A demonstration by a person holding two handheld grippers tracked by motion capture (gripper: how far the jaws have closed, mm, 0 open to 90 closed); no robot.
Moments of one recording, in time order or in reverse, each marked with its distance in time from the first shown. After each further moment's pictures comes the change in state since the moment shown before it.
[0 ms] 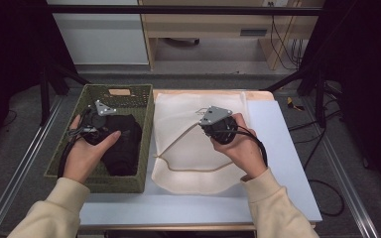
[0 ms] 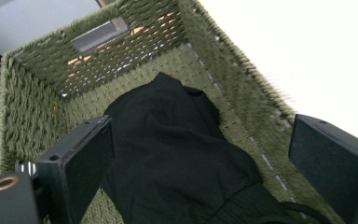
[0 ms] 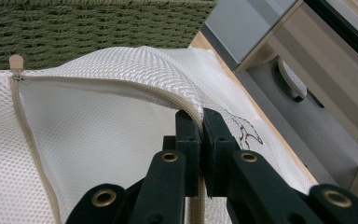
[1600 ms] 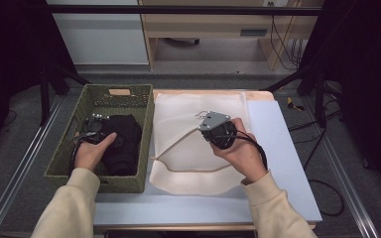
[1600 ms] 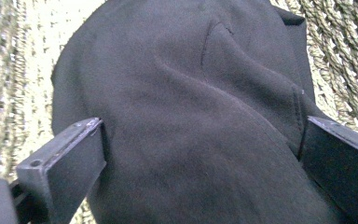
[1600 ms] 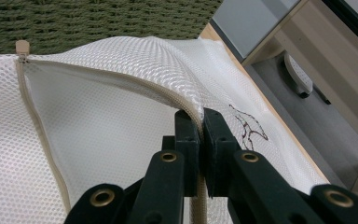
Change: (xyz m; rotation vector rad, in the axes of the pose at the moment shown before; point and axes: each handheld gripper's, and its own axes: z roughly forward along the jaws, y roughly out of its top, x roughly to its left) left arm 0.043 -0.057 0.103 0.171 -0.043 -0.283; right arm 0.010 -0.006 0.000 0.028 0.019 -0.014
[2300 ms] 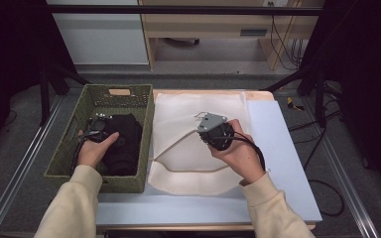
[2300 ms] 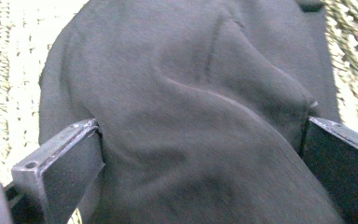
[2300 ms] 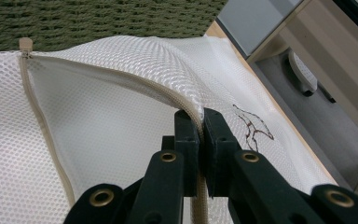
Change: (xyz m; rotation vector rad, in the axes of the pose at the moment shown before) left arm 0.004 0.004 0.018 0.026 0.010 0.012; right arm 0.006 0.001 0.005 0.012 0.013 -0.002
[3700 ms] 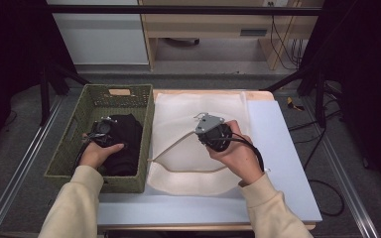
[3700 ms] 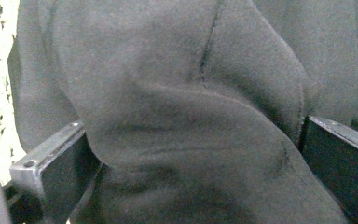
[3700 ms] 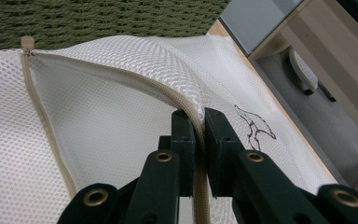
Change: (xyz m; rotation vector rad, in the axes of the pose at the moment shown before) left arm -0.010 -0.006 0.015 0.090 0.029 0.040; right arm 0.005 0.002 0.001 0.011 -0.003 -0.004
